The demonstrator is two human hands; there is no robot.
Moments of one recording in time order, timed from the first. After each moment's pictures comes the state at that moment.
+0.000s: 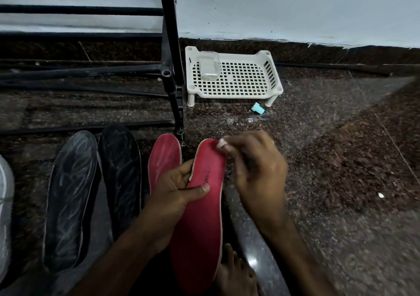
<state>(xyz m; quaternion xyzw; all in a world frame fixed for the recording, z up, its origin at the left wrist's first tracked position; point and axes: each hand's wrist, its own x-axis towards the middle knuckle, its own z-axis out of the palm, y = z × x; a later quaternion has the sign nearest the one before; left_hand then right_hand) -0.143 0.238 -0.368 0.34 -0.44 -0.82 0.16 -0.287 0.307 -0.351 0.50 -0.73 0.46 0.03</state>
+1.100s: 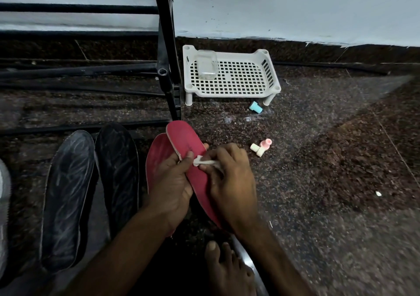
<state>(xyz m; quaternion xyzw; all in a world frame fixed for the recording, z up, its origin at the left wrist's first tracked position) -0.178 0.225 -0.379 0.41 -0.21 -0.85 0.27 -0.266 0.300 -0.389 0.47 -0.80 0.37 -0.06</state>
